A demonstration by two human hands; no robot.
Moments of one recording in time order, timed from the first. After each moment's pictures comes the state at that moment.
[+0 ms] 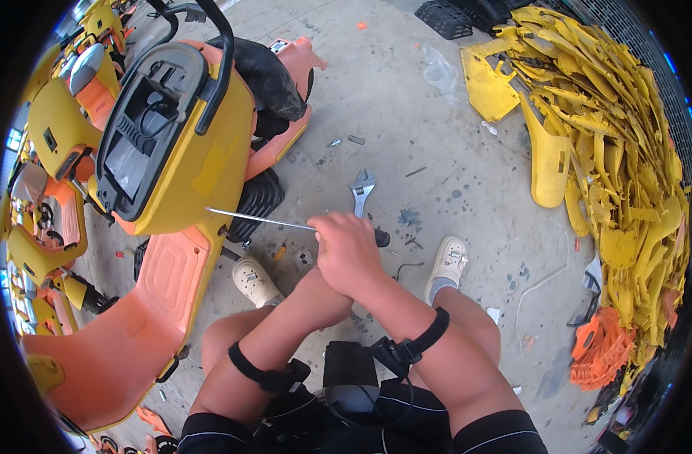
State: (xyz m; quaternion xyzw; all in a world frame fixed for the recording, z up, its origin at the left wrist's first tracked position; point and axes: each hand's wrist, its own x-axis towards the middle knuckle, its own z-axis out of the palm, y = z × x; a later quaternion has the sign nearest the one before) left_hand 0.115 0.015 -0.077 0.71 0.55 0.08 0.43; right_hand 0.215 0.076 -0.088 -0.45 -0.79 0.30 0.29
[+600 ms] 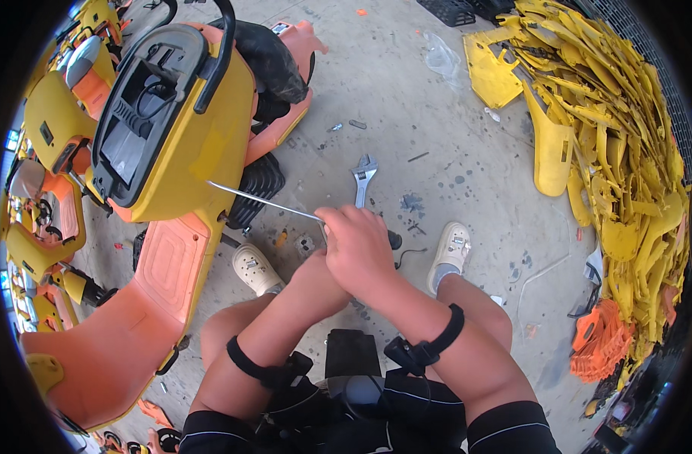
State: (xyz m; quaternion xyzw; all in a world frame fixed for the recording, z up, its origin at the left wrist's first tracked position) left_hand 0.108 0.006 -0.072 0.76 0.52 0.08 0.38; right_hand 0.220 0.053 -0.080 -0.47 -0.78 0.29 0.30
